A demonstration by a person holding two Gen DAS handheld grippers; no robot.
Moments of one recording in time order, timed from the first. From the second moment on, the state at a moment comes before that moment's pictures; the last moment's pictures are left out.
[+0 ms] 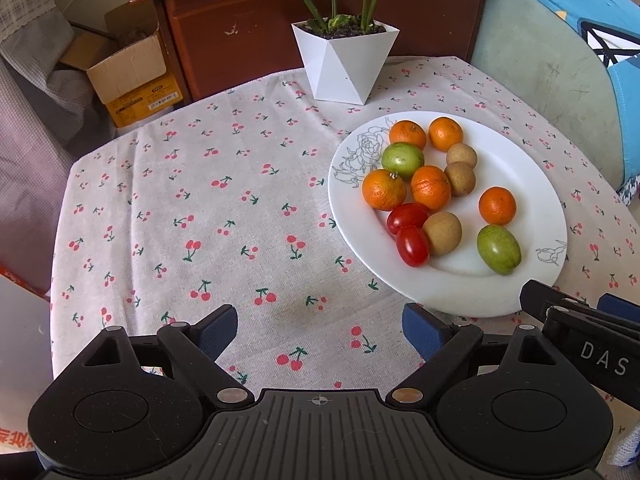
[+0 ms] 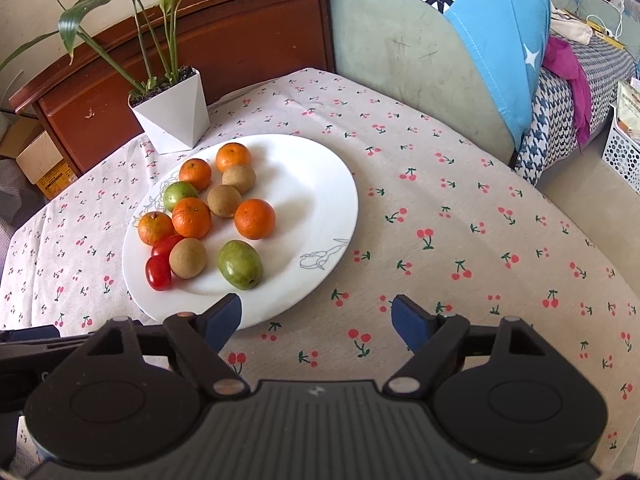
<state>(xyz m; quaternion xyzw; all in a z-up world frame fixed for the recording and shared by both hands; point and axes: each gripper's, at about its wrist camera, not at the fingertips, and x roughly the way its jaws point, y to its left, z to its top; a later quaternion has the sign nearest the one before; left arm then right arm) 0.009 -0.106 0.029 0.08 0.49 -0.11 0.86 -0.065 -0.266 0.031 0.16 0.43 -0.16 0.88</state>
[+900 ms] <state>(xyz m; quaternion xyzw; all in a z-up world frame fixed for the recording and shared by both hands) 0.006 -0.095 0.030 0.09 0.48 -0.09 0.87 -0.066 -0.255 0.028 0.15 0.41 -0.13 0.89</state>
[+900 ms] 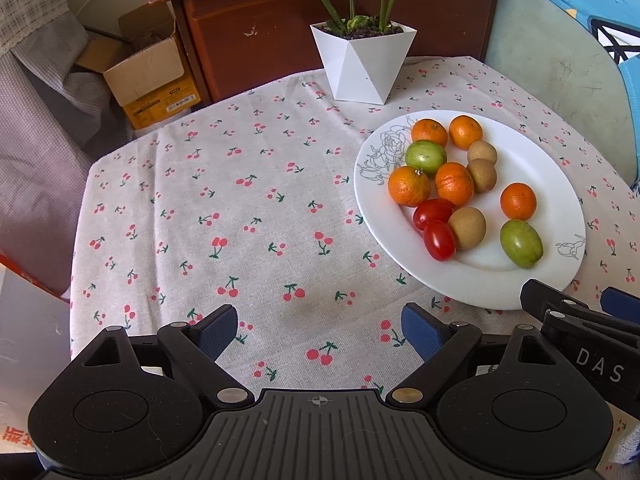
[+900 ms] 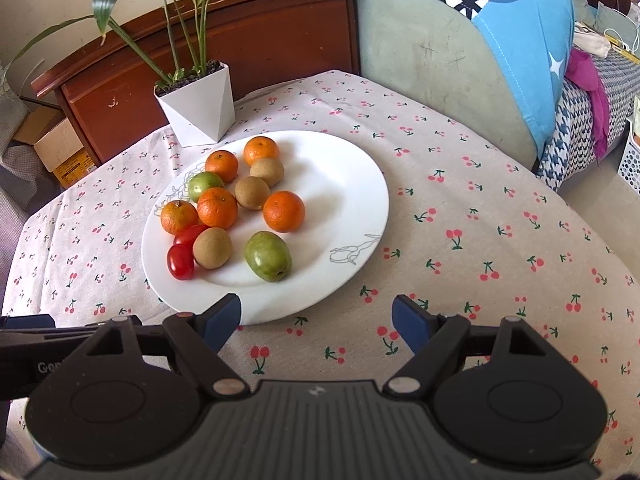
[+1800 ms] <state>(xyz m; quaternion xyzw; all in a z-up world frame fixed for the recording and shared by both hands) -0.044 -0.018 0.019 0.07 0.47 -0.04 0.88 -0.114 -0.176 0.005 0.09 0.37 -0.05 0.92</state>
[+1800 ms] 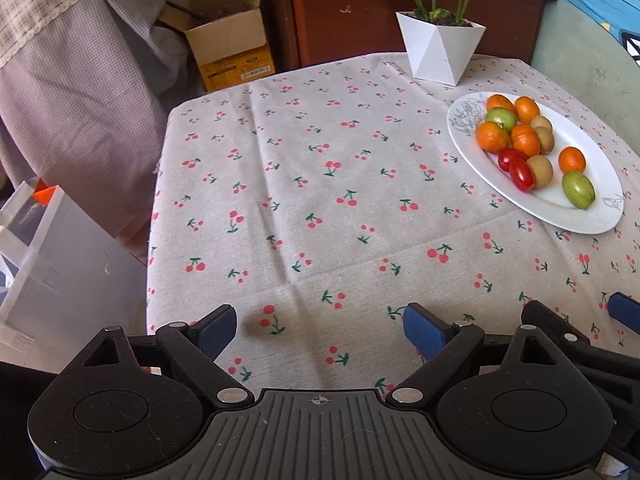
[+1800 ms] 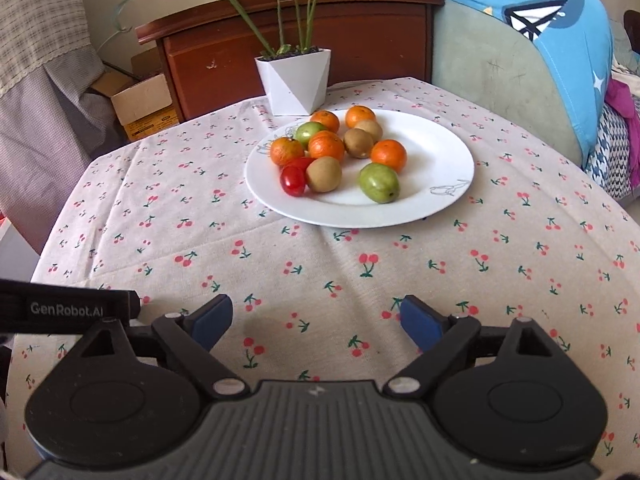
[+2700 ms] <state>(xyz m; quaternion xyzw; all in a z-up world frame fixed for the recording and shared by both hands) -0.037 -0.001 0.016 0.05 0.48 -0.03 0.88 -0.104 -0.149 -0.009 0.04 0.34 -0.06 0.94</state>
